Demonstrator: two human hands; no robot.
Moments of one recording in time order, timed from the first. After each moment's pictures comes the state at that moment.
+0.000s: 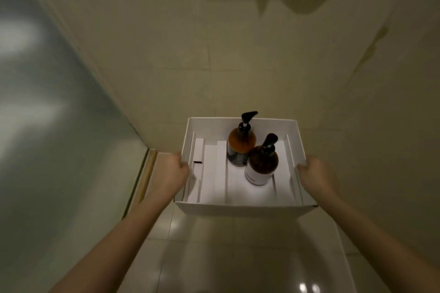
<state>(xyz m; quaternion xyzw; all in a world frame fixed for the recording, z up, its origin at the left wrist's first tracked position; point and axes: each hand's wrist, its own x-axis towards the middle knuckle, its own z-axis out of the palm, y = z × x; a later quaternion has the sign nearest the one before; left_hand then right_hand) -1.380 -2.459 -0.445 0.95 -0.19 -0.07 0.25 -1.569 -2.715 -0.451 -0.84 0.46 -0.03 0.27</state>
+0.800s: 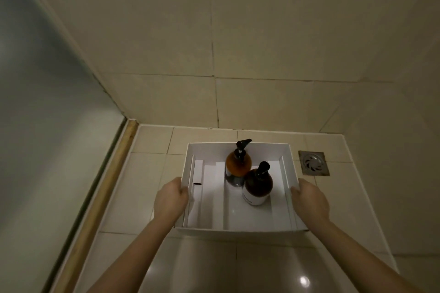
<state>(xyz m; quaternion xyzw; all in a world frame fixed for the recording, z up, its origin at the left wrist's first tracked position) -1.385 -2.433 -0.772 0.95 -0.16 -0.14 0.23 -1.570 -2.683 -0.756 -0.86 0.45 -0.01 0.25</state>
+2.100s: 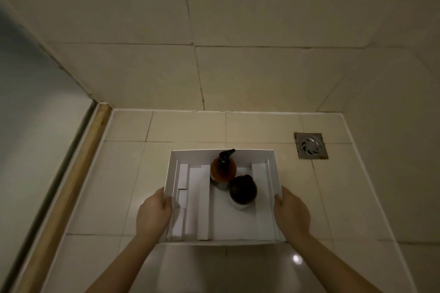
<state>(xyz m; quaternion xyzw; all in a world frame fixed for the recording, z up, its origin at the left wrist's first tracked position) -1.399 -2.420 -0.879 0.95 -0.14 -0.13 0.23 -1.585 -2.665 -0.870 -0.84 0.47 -0.02 0.27</state>
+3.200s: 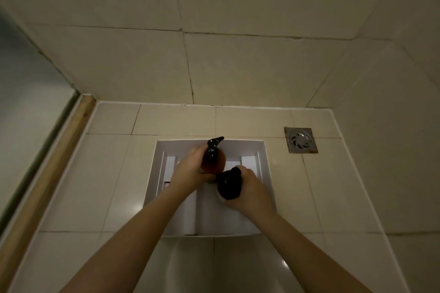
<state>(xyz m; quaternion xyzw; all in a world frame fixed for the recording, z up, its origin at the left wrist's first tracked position) -1.389 -2.537 -0.894 0.86 -0.36 -0.20 0.31 -1.542 -2.641 -0.875 -0.88 0.30 0.00 0.38</state>
